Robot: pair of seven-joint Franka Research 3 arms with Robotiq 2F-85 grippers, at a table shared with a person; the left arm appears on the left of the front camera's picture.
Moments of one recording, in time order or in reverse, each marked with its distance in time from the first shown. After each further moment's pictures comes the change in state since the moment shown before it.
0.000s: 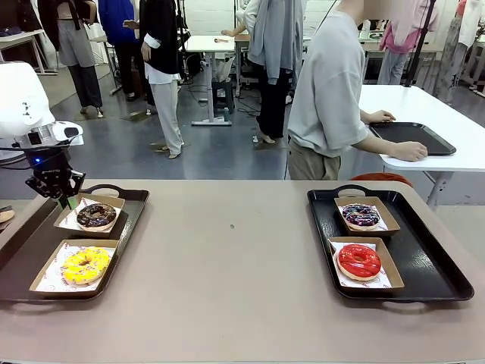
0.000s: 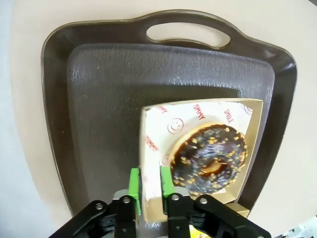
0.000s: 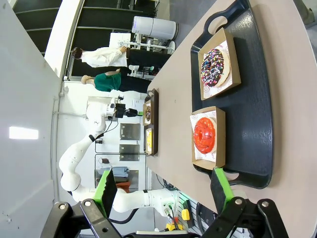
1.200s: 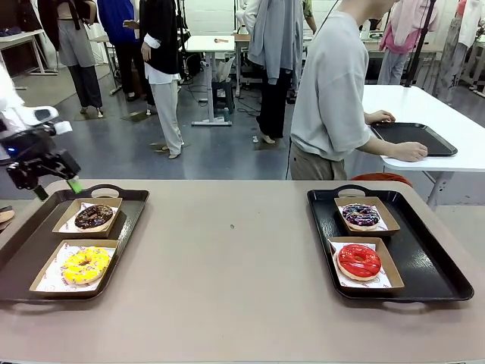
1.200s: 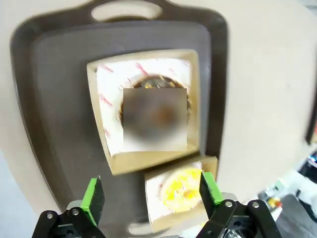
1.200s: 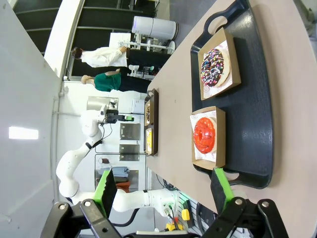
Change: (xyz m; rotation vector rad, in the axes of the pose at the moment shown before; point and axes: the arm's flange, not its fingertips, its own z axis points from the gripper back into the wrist) left arm -0.040 0.026 0.048 -0.272 0.007 -0.139; right arm 0.000 0.000 0.000 0.000 0.000 0.000
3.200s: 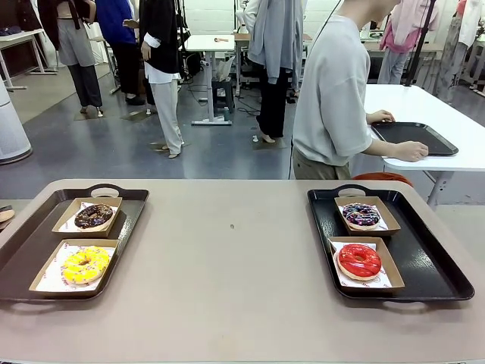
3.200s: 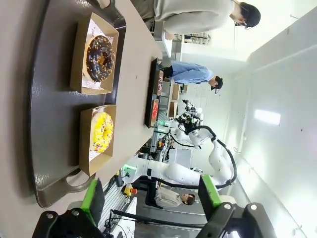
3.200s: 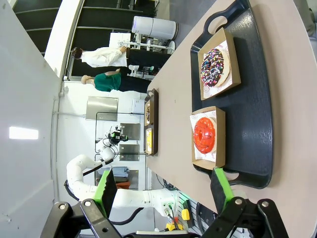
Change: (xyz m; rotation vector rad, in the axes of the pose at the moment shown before) left arm -0.150 0.243 0.022 -1.018 -0.139 0.234; right arm 0.000 0.000 0.000 0.000 0.000 0.000
